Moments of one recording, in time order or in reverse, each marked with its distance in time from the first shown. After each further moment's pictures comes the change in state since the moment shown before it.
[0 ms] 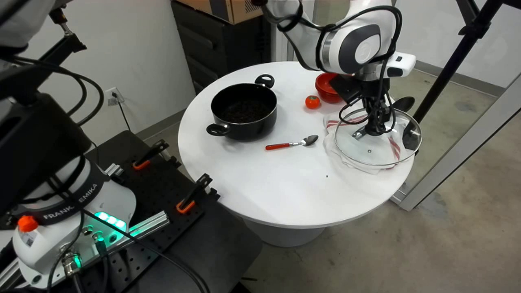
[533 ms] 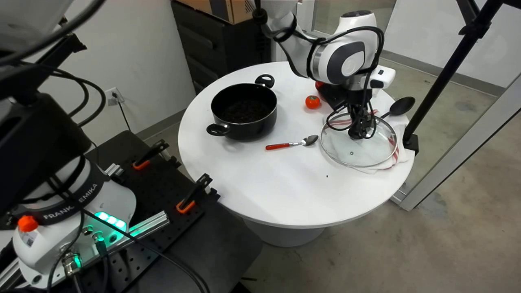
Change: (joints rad) arm 0.000 0.075 0.058 0.041 0.045 -0.008 -0.024
